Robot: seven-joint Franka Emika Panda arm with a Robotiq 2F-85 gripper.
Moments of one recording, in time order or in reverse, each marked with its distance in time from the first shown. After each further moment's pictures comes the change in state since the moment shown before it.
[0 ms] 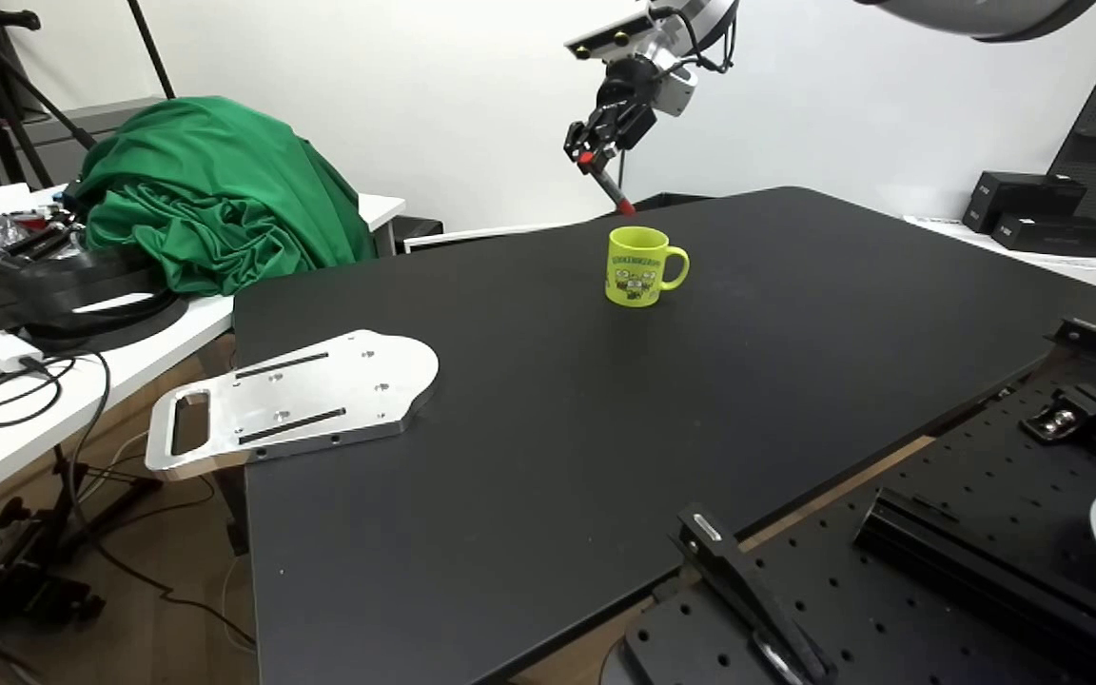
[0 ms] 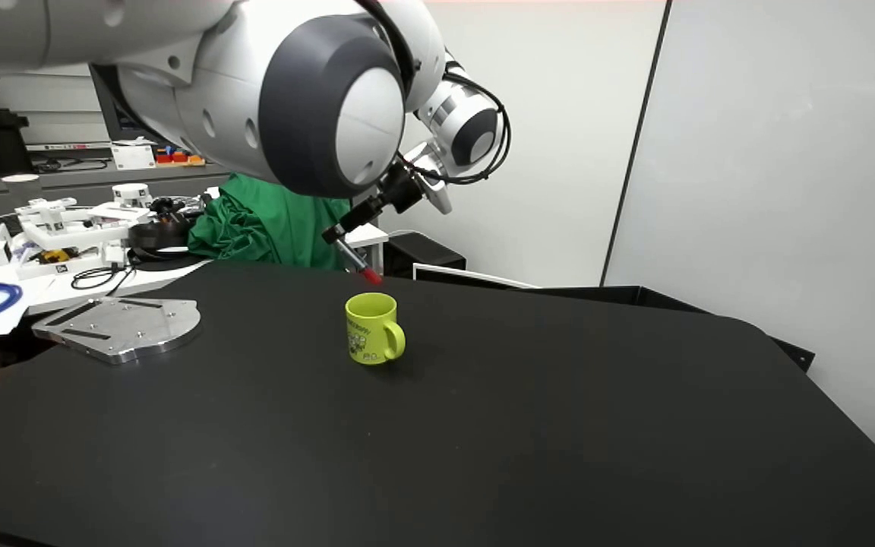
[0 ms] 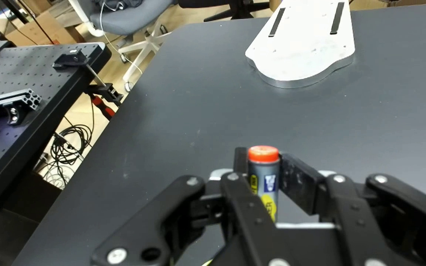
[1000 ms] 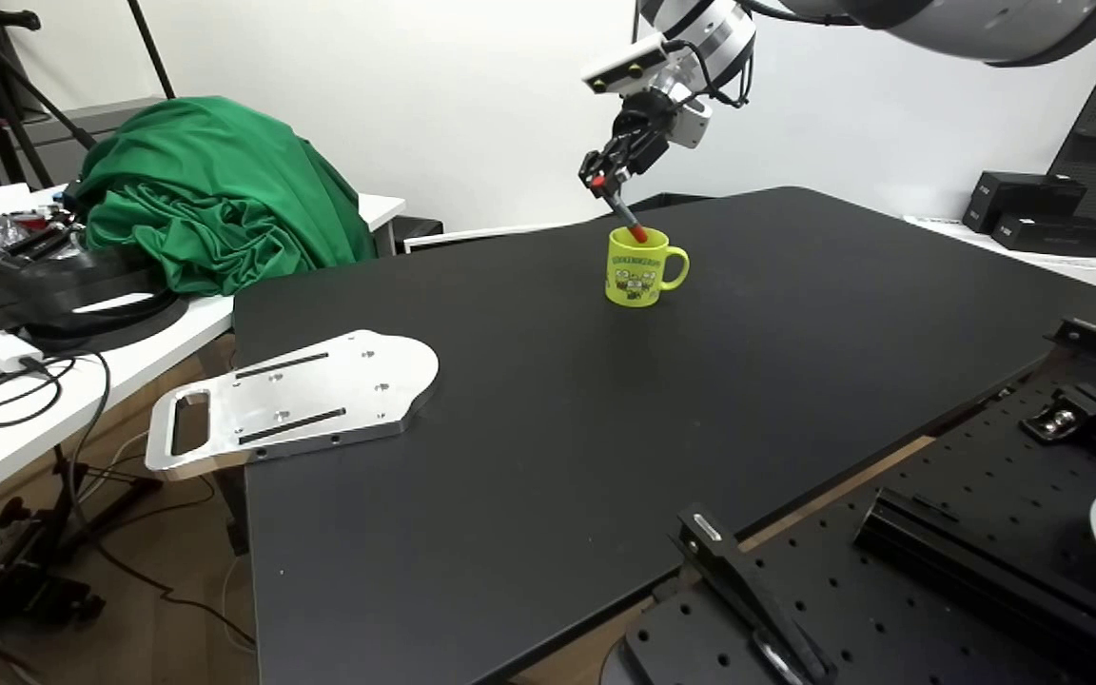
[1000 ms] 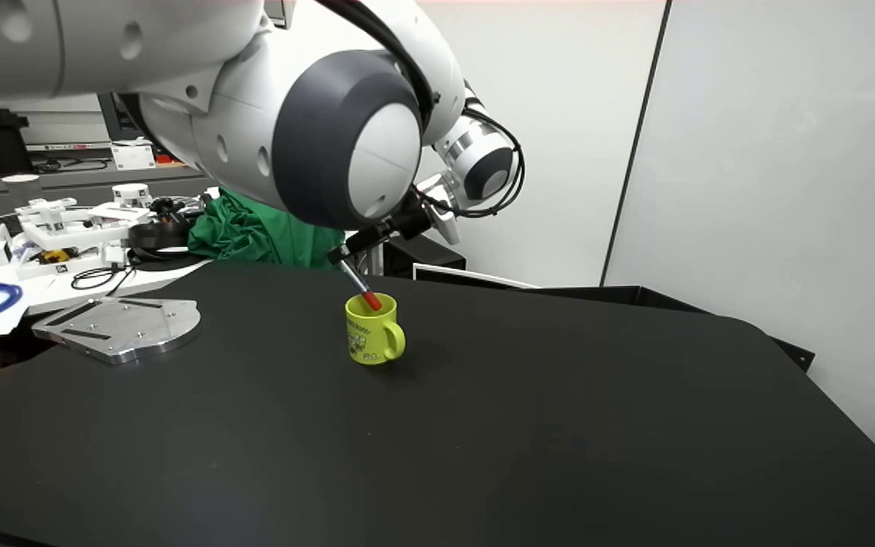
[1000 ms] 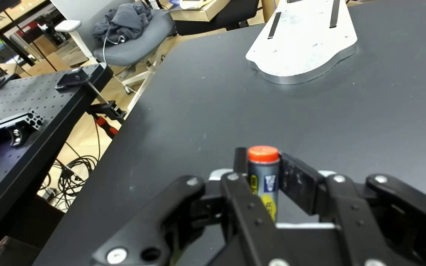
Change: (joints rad) arm -0.051 0.051 0.010 -0.033 0.041 0.006 0.043
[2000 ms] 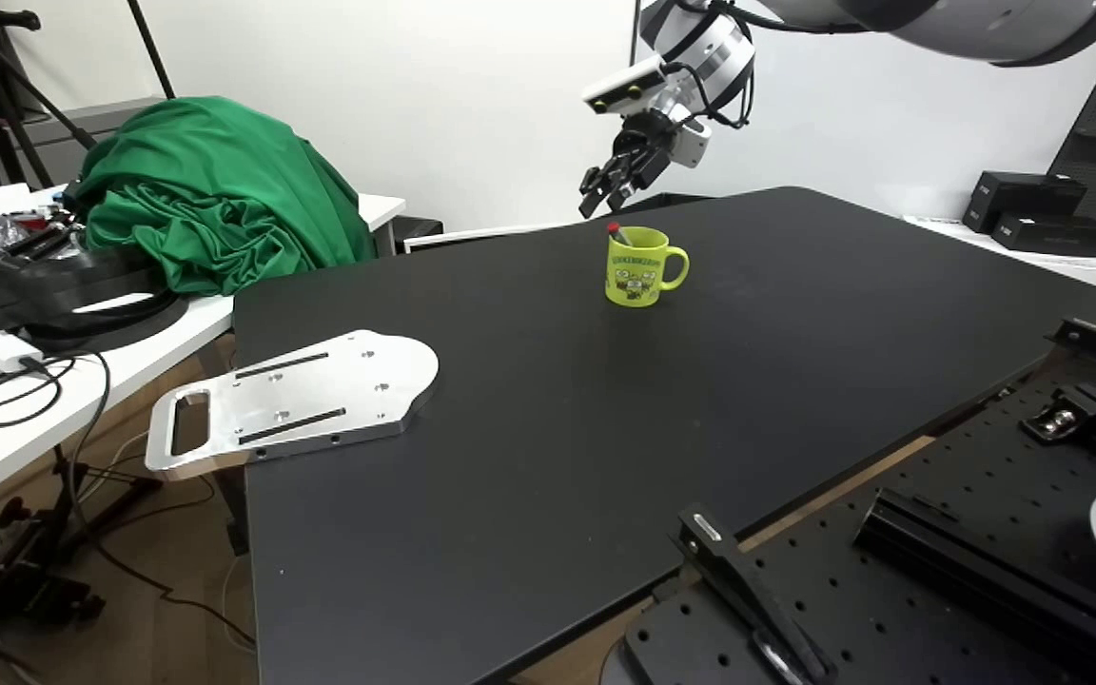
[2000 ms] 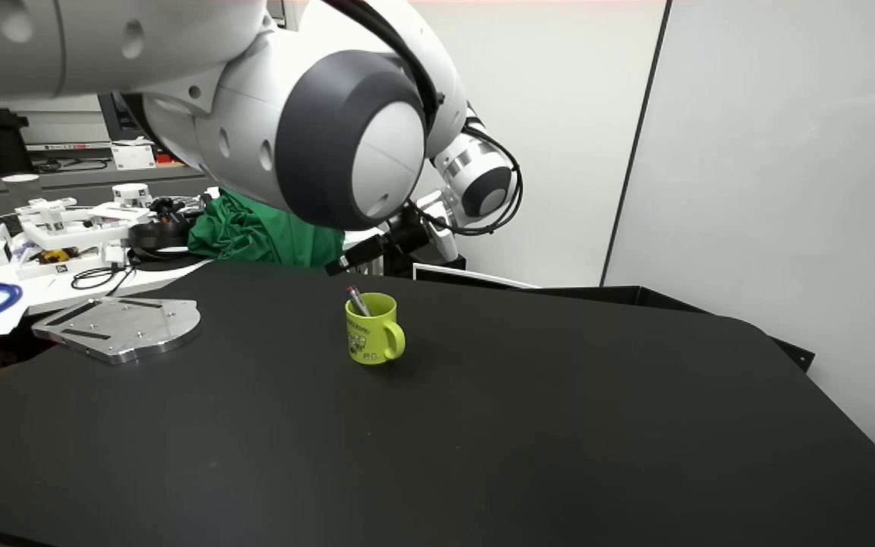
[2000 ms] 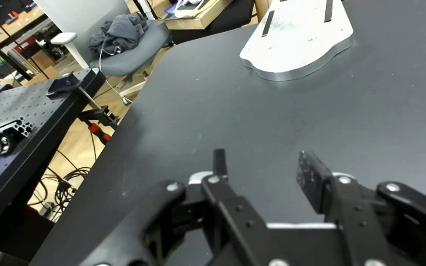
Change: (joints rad) arm -0.006 0.001 -0.012 -0.066 0.030 0.047 -0.006
